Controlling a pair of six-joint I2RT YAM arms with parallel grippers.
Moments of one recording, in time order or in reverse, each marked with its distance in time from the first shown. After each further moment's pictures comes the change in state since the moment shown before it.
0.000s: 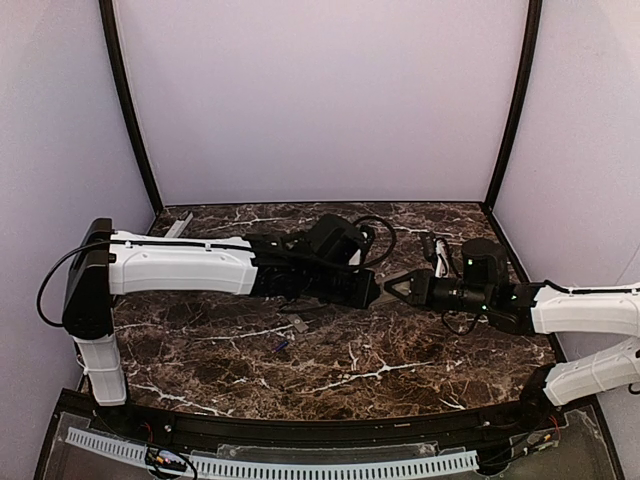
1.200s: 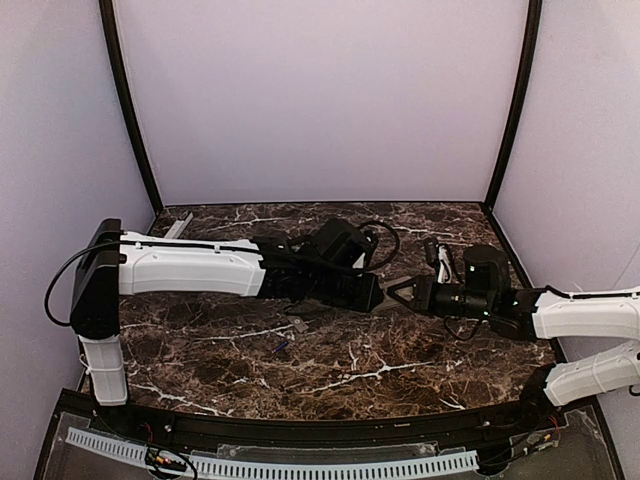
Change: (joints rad) left arm 0.001 0.038 0.019 -0.002 0.023 -0.026; right arm 0.000 -0.019 -0.047 0.023 0.012 -0.006
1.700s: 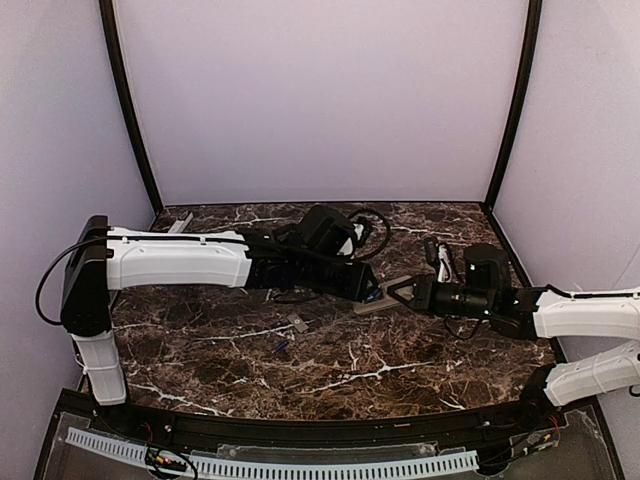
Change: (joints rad) left arm 0.034 -0.045 -0.030 0.037 0.032 0.122; right arm -0.003 -0.002 0.008 -0.024 -0.002 0.002
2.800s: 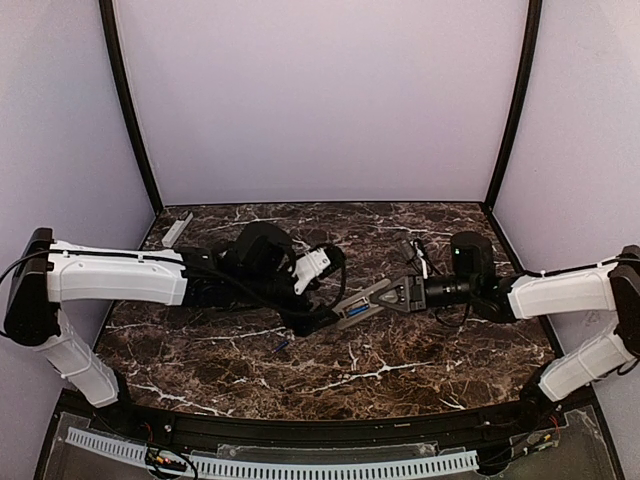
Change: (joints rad) left arm 0.070 -0.332 -0.430 0.116 0.130 0.614; right arm -0.108 0.235 0.087 0.159 -0.511 -0.198
